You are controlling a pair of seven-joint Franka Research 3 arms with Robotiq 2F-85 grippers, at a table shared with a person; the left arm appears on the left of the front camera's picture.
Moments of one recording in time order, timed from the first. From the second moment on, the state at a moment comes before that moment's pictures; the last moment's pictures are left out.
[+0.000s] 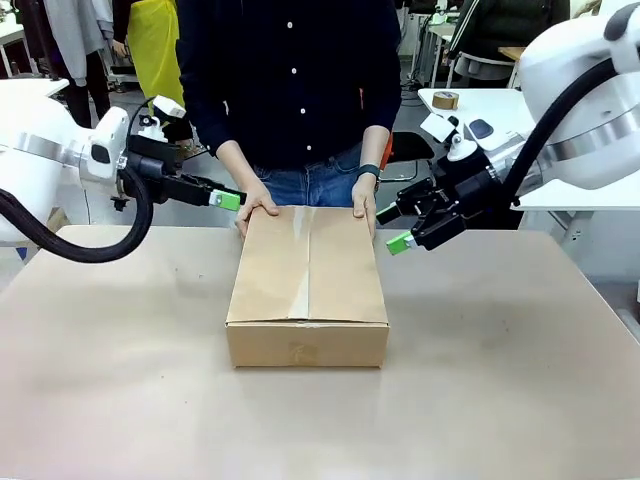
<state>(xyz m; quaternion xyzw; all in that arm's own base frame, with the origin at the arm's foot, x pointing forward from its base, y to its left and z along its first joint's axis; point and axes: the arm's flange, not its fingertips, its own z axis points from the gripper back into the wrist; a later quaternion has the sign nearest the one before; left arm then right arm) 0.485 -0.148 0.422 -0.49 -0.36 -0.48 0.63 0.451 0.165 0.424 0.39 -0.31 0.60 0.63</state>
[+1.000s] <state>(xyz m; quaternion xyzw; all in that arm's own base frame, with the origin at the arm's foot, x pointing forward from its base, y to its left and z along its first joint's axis) 0.475 -0.171 0.380 -0.34 -0.47 -0.62 0.52 0.505 0.189 0.385 0.34 -0.38 0.59 0.63</state>
